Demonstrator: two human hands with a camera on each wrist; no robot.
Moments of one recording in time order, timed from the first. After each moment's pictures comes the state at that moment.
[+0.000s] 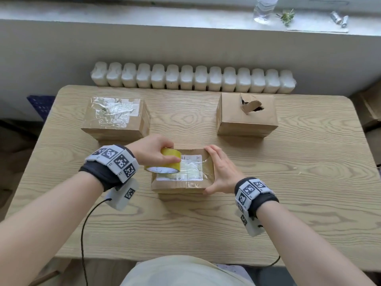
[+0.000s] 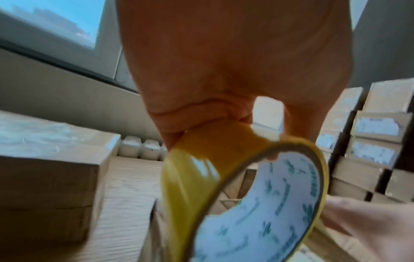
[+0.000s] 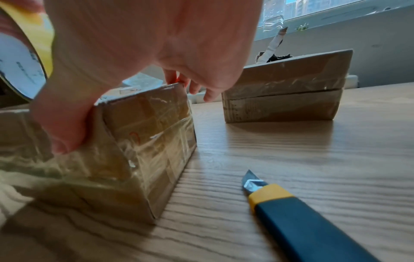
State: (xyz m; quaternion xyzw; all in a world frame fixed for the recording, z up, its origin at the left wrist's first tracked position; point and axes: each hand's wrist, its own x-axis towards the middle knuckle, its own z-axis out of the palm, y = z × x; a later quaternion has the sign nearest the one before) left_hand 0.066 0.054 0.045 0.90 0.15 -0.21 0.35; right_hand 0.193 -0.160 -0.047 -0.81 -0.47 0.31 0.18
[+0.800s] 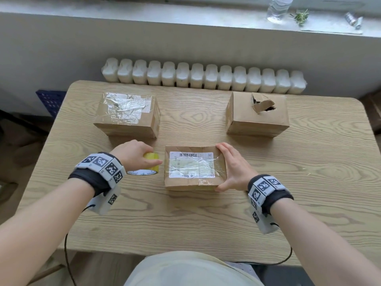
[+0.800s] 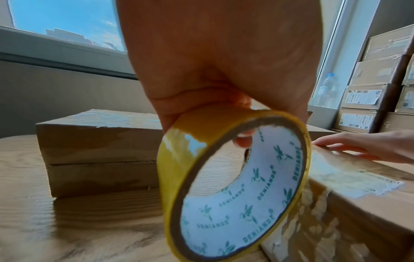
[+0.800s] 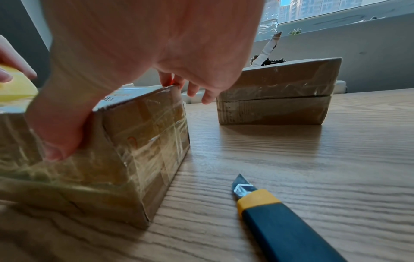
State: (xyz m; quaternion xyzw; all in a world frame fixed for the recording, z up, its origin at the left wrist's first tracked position) left_hand 0.003 0.097 0.021 0.92 0.25 -0.25 0.19; right_hand 0.198 -0.160 -0.048 -0.82 -0.48 0.29 0.14
